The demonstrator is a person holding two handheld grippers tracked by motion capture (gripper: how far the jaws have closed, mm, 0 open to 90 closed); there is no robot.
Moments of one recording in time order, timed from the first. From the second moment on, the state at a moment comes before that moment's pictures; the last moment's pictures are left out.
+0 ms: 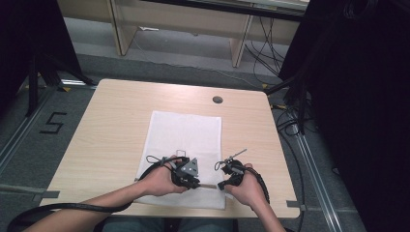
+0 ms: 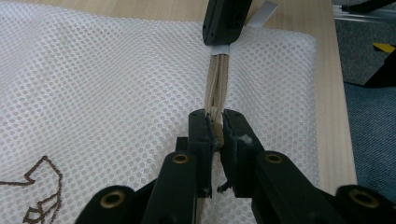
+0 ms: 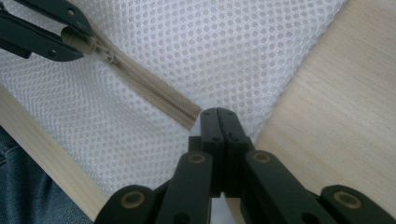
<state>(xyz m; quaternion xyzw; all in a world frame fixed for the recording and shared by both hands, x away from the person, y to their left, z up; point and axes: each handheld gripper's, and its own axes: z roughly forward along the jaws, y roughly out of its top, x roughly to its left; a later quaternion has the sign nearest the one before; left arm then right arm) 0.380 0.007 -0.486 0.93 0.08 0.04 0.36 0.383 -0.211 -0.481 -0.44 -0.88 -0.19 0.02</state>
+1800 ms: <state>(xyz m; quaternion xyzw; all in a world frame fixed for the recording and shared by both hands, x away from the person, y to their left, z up) 0.376 0.024 -0.486 0.91 0.11 0.02 0.39 0.383 -0.211 -0.481 -0.44 -0.88 -0.19 0.01</state>
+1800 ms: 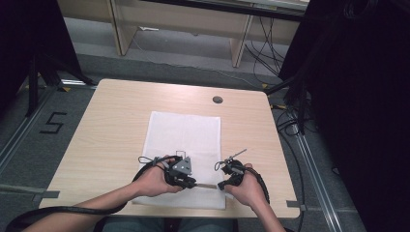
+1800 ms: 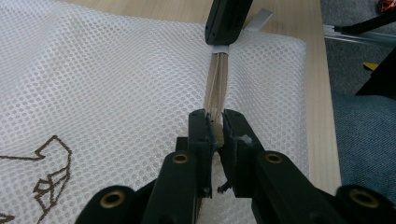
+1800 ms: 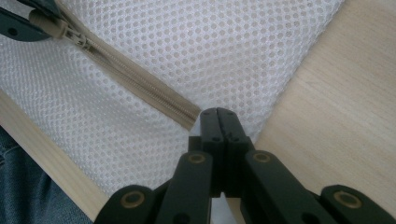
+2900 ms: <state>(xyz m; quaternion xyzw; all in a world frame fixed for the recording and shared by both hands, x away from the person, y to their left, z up) 0.375 0.040 -0.486 0.92 0.11 0.03 0.38 0.384 -0.212 -0.481 -0.44 -0.88 -0.19 0.02</state>
